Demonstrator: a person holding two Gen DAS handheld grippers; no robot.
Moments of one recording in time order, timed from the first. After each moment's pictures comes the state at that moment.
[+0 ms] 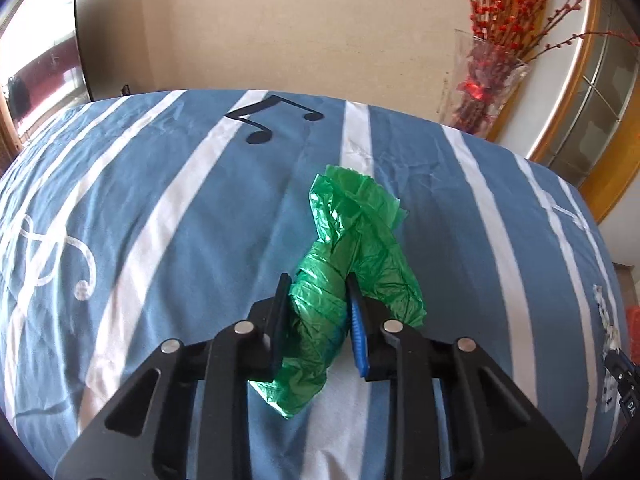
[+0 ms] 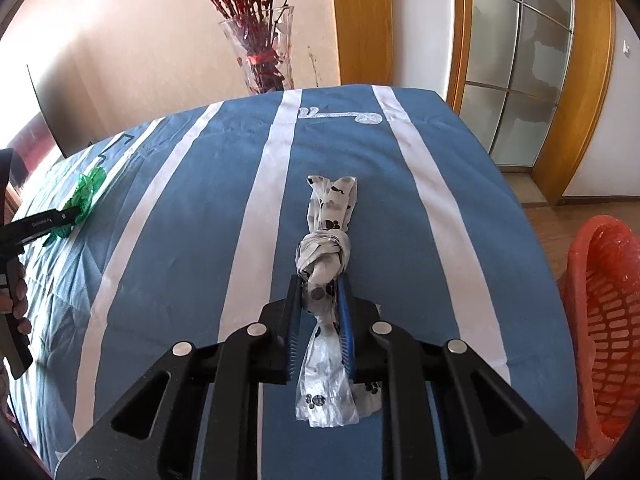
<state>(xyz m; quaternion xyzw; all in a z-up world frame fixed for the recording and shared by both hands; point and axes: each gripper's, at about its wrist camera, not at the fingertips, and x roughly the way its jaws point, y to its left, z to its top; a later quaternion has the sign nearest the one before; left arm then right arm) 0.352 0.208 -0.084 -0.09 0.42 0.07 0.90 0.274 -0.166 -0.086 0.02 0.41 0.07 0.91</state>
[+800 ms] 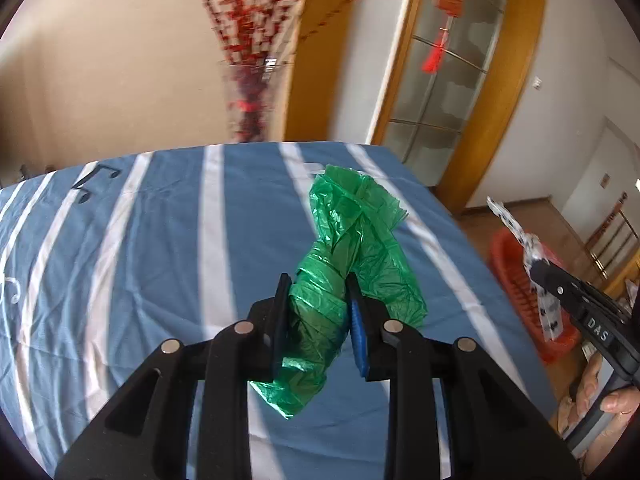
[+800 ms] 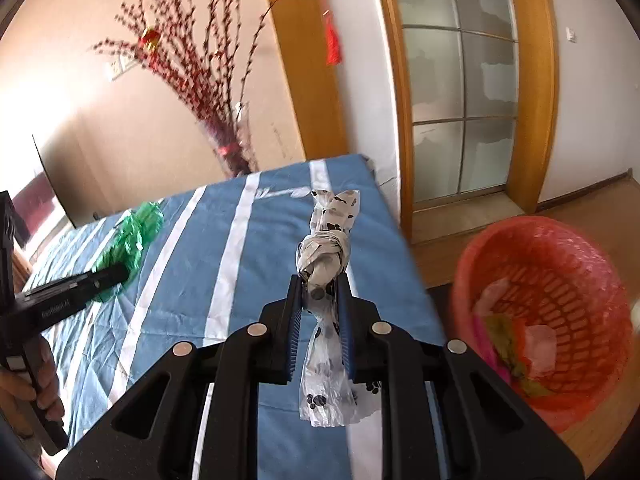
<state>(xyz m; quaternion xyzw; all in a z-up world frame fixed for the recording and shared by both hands) 0.265 0.013 -0.008 -0.03 0.37 -0.14 0.92 0.191 -0.260 -0.016 0.09 0.31 0.04 0.94</state>
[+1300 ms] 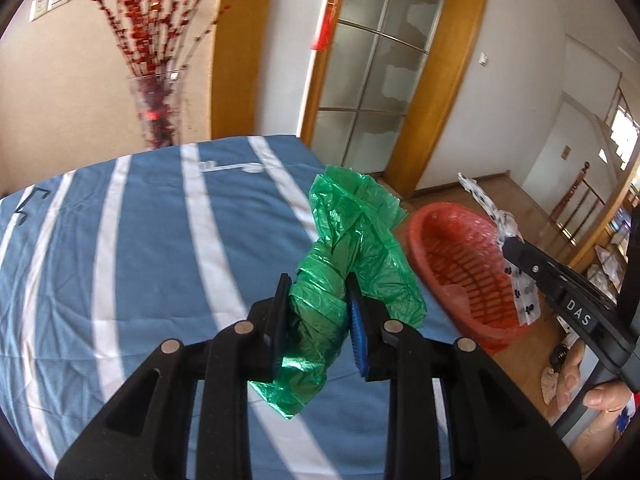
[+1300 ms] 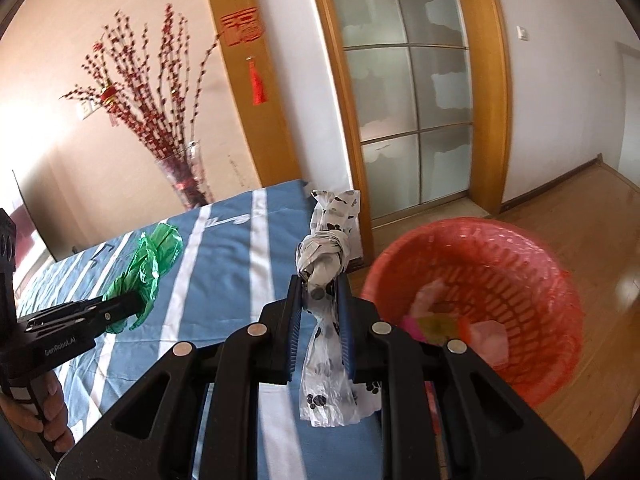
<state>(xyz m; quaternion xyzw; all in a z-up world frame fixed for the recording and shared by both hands) 0.237 -0.086 -0.006 -0.01 0.37 -0.23 0.90 0.151 -0.328 -0.009 0.11 0.28 -0.02 0.95</state>
